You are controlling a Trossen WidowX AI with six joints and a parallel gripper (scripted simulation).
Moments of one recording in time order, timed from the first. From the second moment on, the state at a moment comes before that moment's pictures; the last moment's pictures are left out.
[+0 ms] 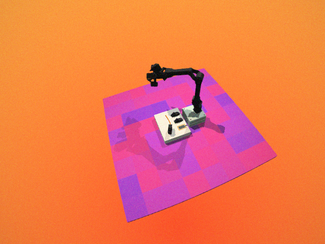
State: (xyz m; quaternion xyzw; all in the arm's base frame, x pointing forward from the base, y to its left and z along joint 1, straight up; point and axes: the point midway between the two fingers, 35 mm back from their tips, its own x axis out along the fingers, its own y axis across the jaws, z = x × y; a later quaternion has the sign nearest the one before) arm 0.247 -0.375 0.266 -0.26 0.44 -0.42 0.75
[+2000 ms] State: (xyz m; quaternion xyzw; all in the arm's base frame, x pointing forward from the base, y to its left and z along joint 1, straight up) arm 0.311 0.029 0.073 -0.33 0.62 0.31 0.64
